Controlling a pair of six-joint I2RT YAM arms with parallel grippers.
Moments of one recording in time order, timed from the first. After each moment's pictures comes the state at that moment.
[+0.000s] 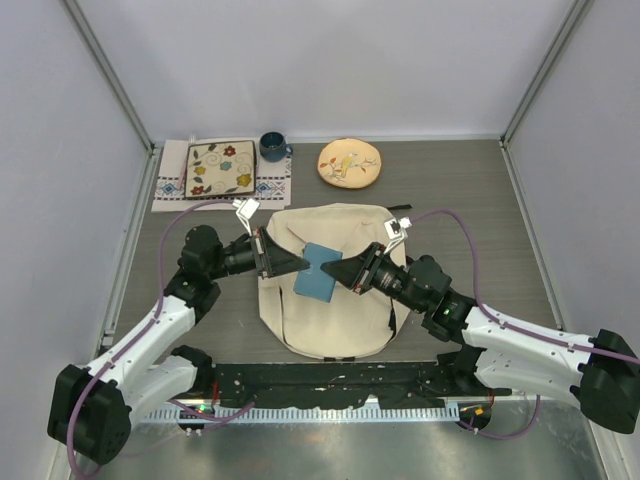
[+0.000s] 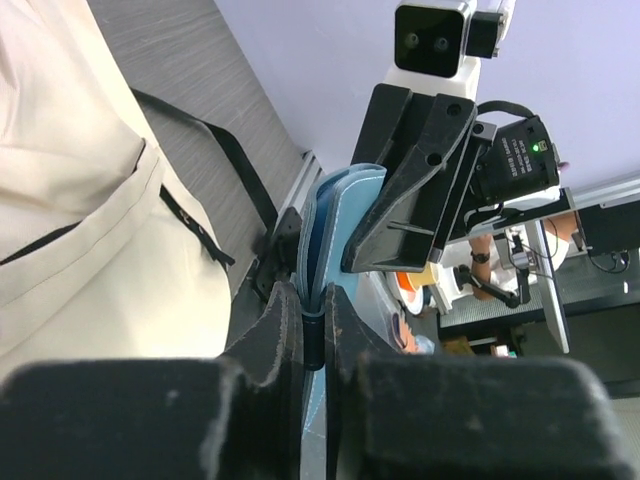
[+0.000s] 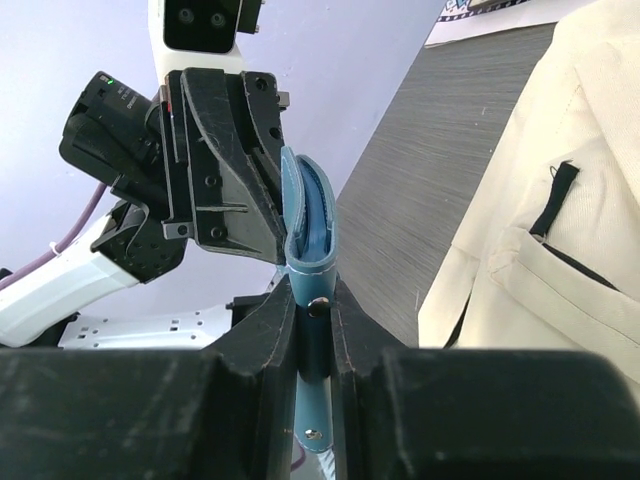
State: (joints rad) left arm -0.41 0.94 0.53 0.36 0.86 -1.00; right arm 0.94 0.94 0.46 0.52 -0.03 0.95
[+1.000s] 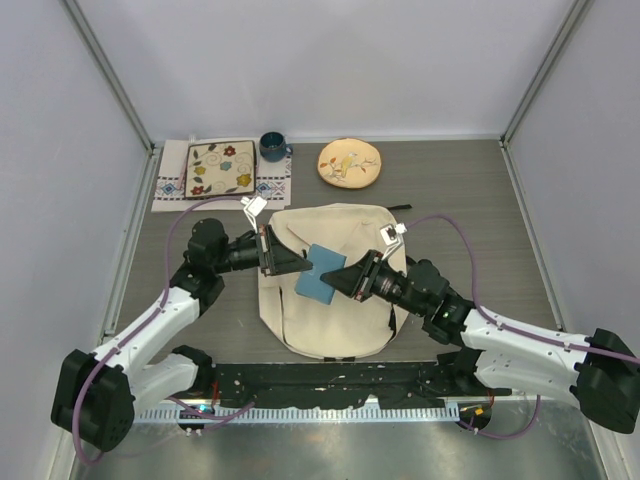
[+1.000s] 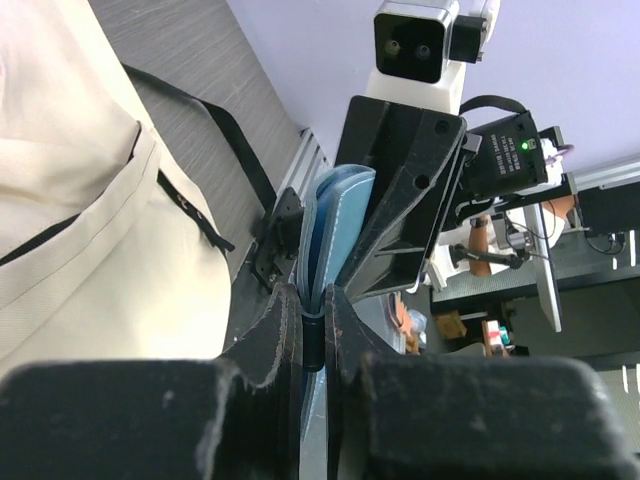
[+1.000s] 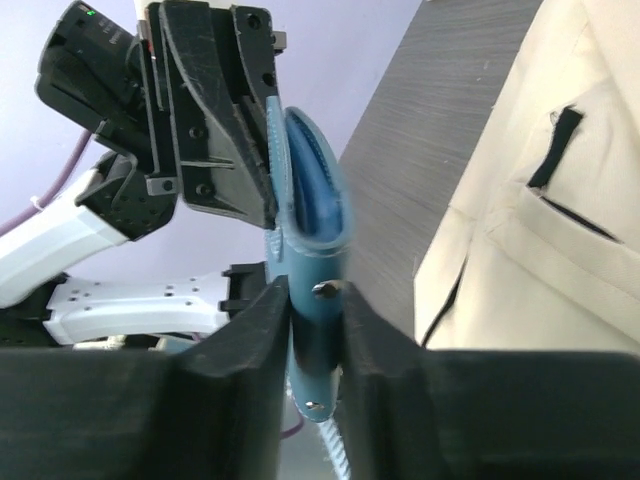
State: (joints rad) left arm -0.42 1.02 0.56 0.35 0.92 -0.98; right arm 0.94 0.94 0.41 0.53 -0.09 0.97
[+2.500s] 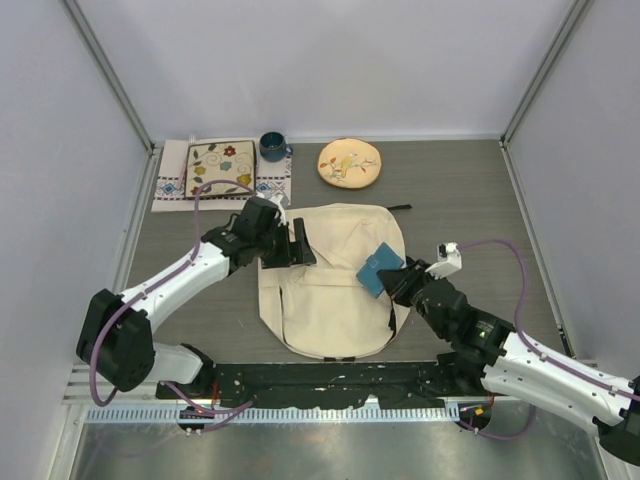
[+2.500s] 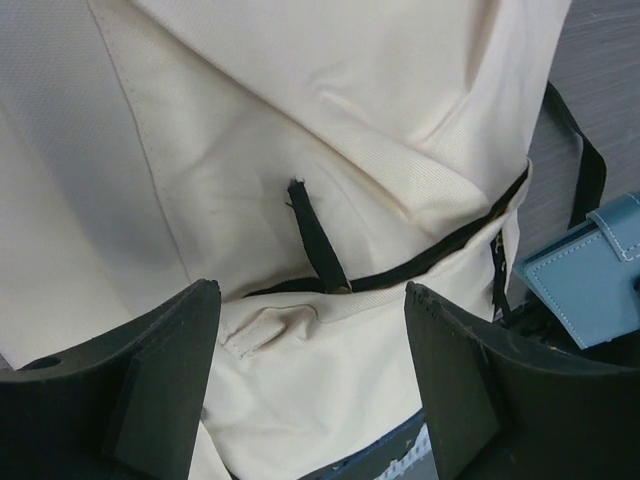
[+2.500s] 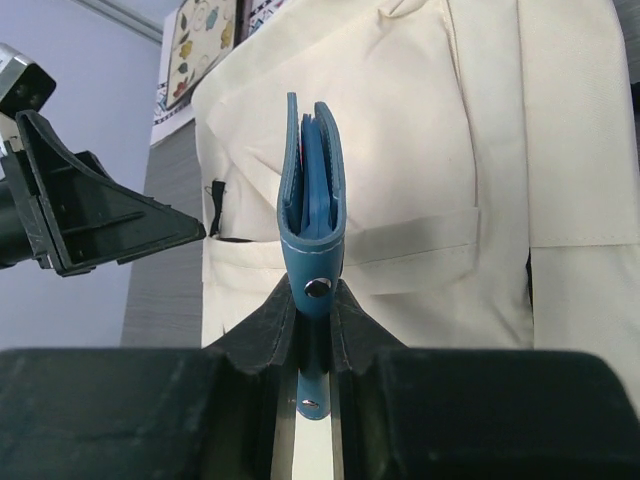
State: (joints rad) left arm -0.57 1.34 0.95 -0.43 0.22 -0.63; right arm 0.94 0.54 0.36 -0.14 0.50 1.02
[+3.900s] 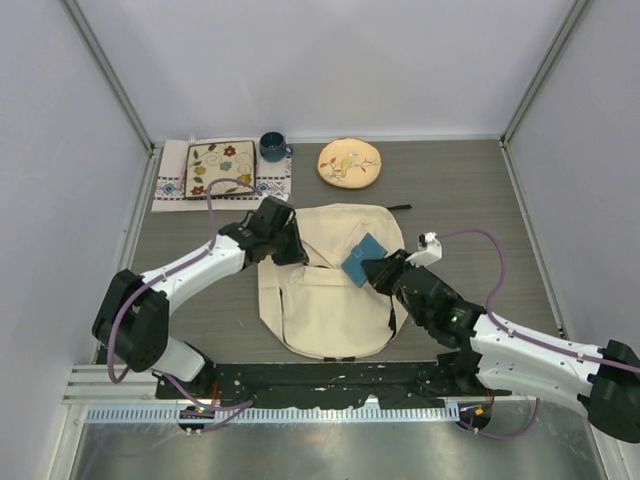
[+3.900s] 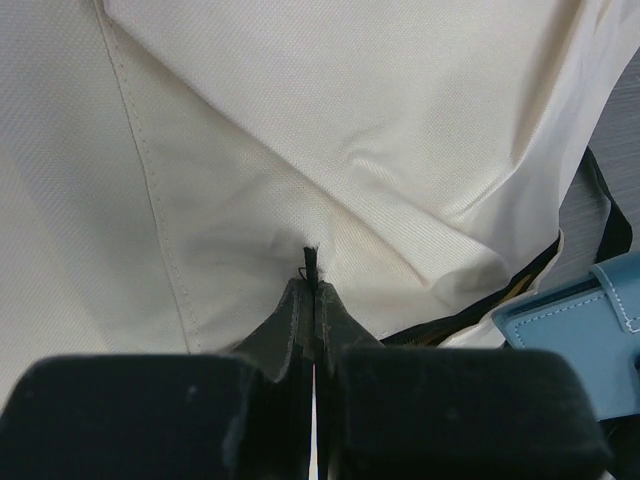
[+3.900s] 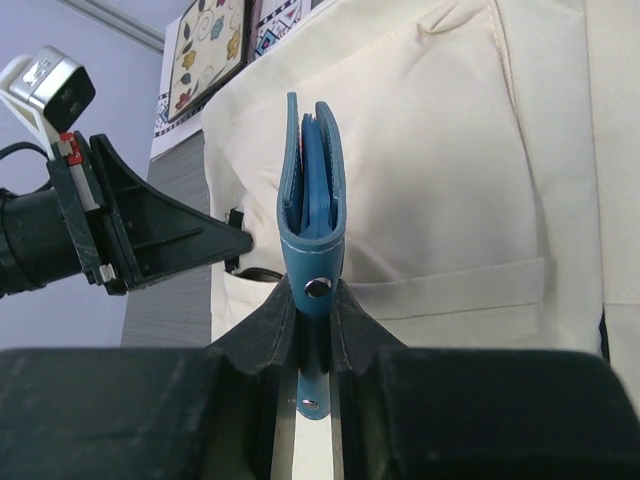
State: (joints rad) left arm -0.61 1.48 1.00 -0.40 0.08 -0.73; right arm 0.94 0.83 0.40 0.11 0.51 1.00
